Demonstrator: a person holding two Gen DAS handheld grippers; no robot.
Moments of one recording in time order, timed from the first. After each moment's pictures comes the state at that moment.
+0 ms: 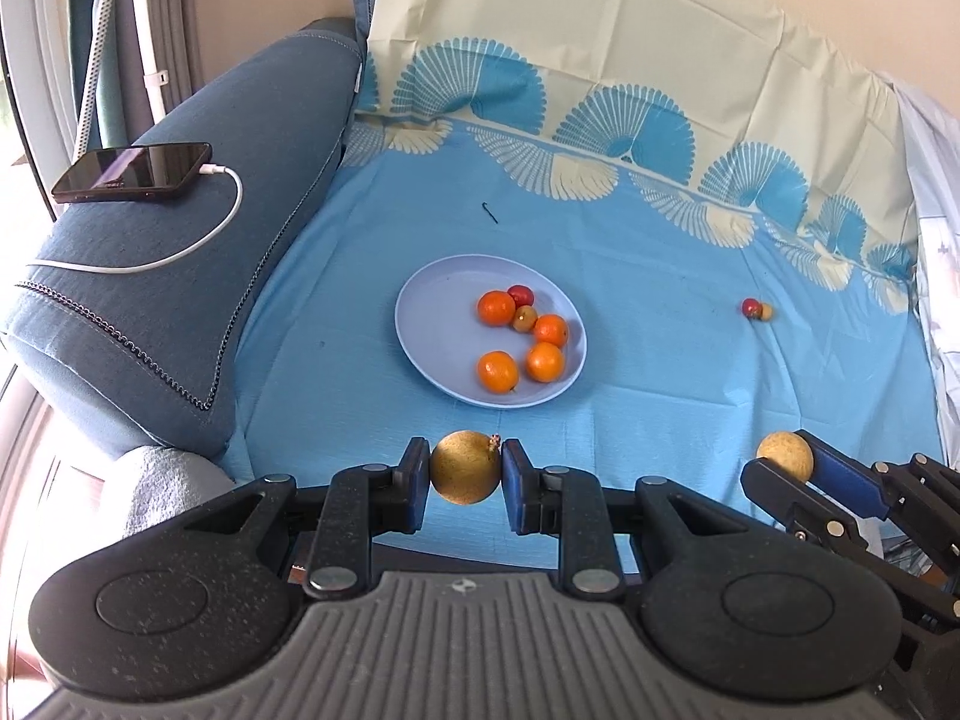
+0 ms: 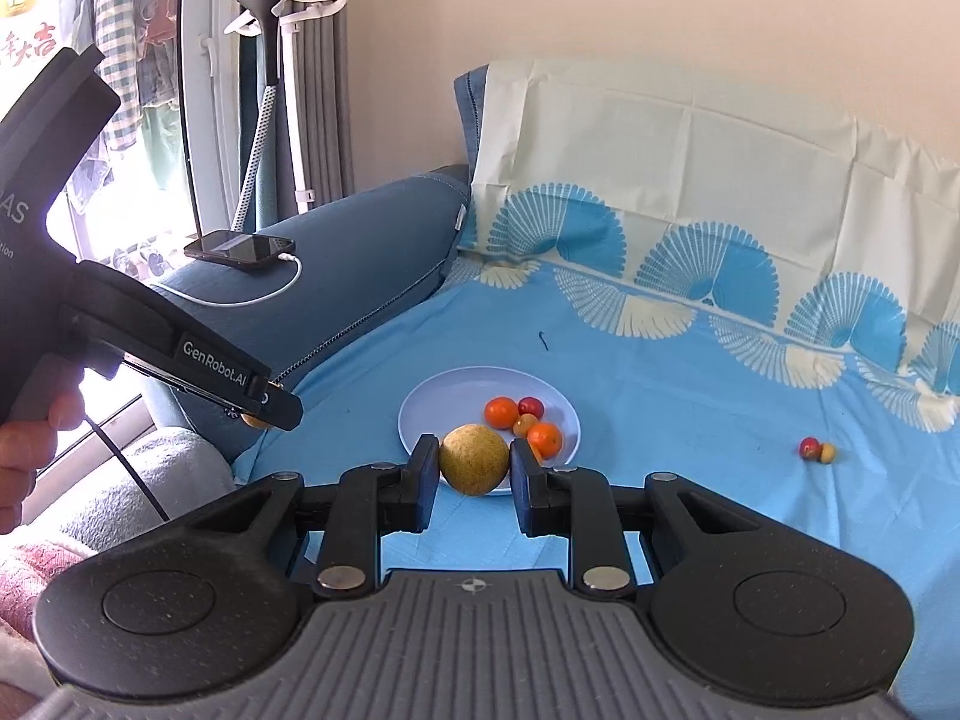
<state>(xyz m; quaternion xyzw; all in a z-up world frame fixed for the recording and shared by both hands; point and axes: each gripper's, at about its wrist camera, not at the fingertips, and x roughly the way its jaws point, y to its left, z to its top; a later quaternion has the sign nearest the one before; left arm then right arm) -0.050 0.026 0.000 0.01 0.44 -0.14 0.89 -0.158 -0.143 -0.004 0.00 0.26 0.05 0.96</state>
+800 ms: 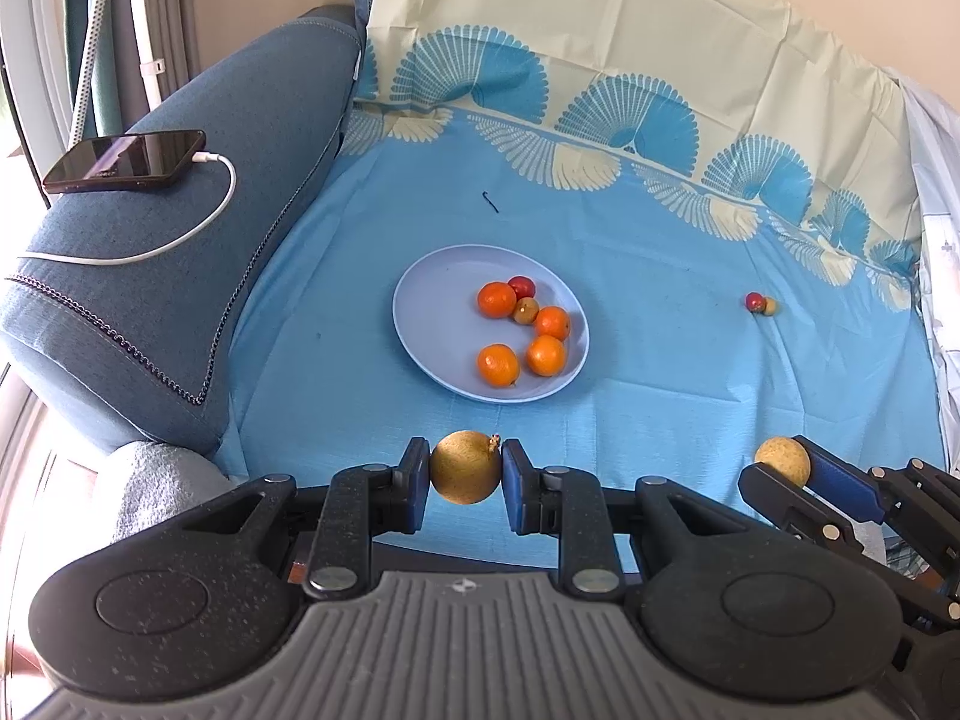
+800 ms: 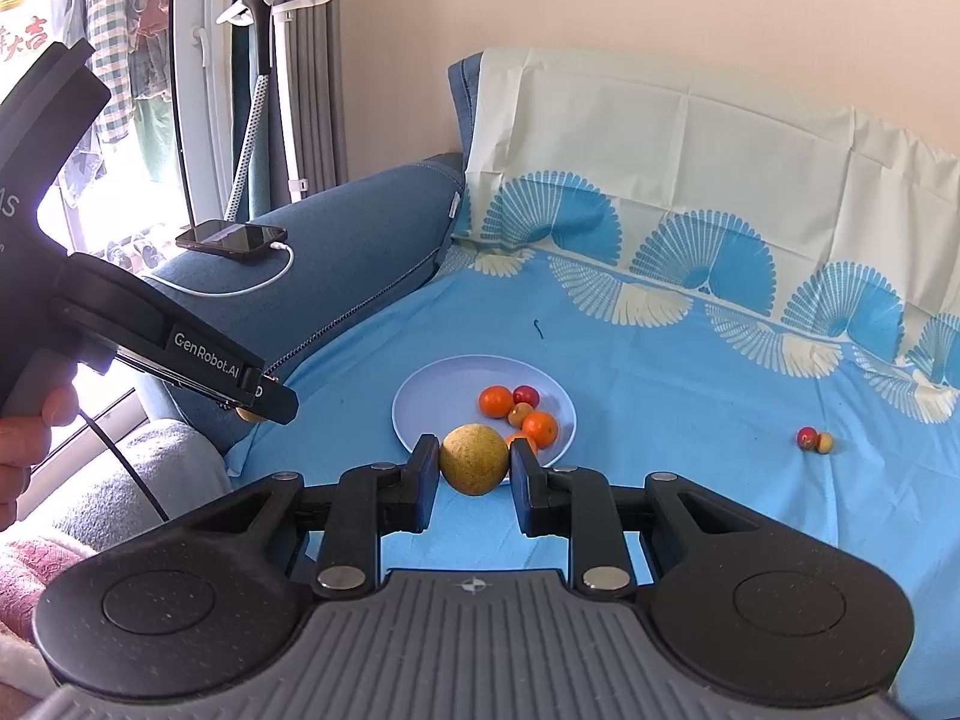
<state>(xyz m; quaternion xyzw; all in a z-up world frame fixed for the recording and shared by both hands) -0.037 0.023 -0.011 0.01 0.46 -0.14 0.88 -0.149 -0.143 -0.011 0.00 0.28 0.05 0.96</state>
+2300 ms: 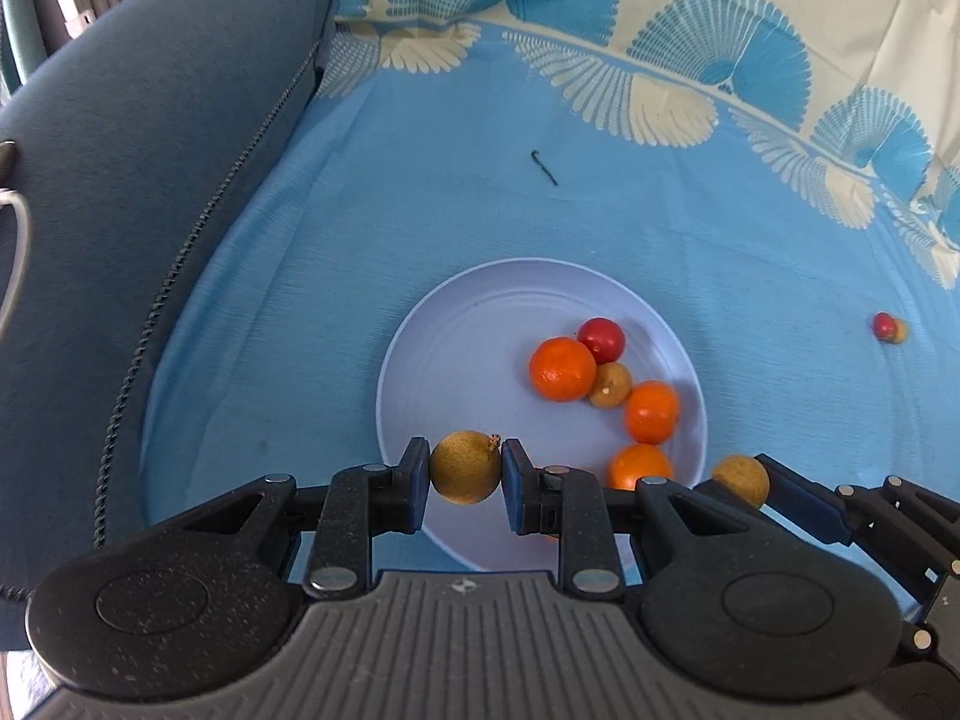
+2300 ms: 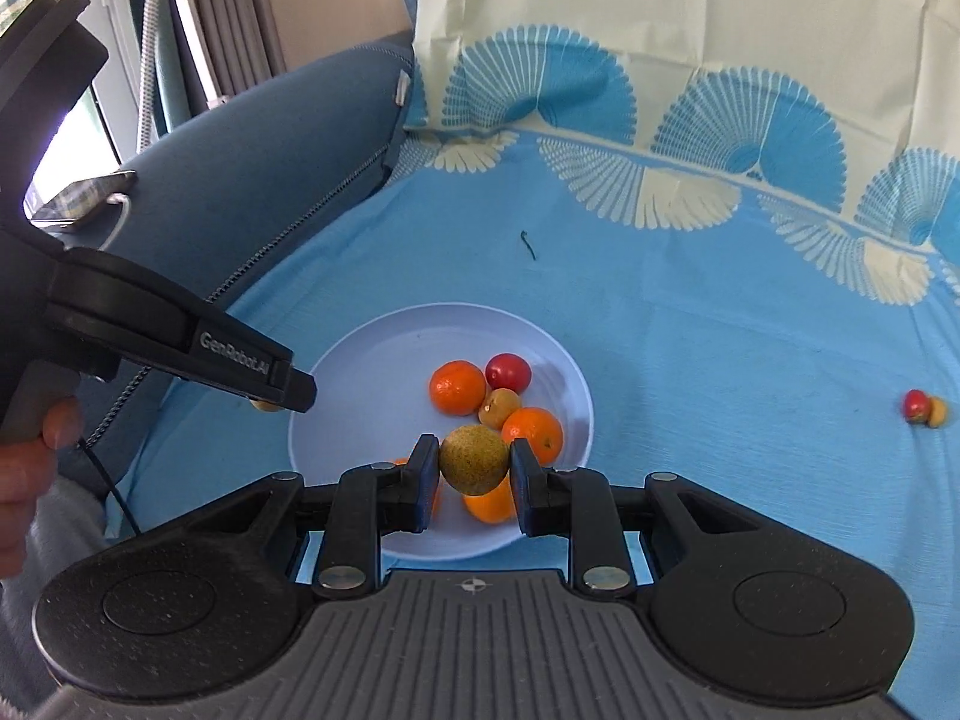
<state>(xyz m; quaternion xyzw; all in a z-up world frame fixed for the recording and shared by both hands) 0.162 -0.040 -0.116 0.05 0.53 -0.10 0.84 0.061 -0.168 -0.103 0.05 0.40 0.05 0.92</state>
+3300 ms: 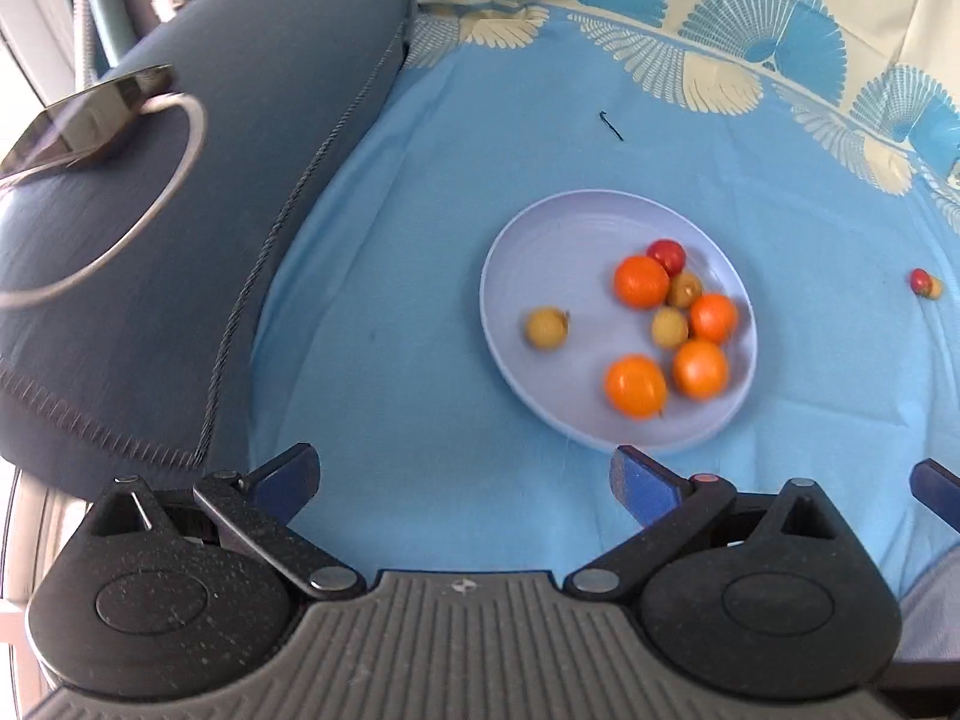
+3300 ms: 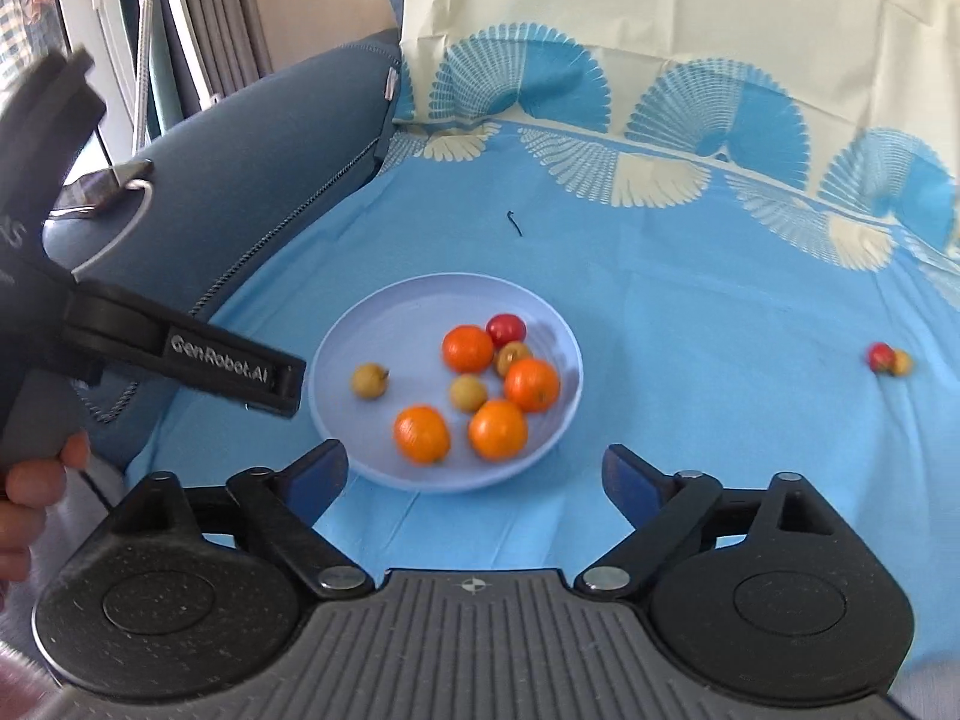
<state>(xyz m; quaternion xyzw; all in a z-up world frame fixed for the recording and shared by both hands) 0.084 0.000 -0.087 0.07 0.53 -0.04 0.84 -0.016 -0.146 -0.075 0.06 0.39 0.02 0.92</state>
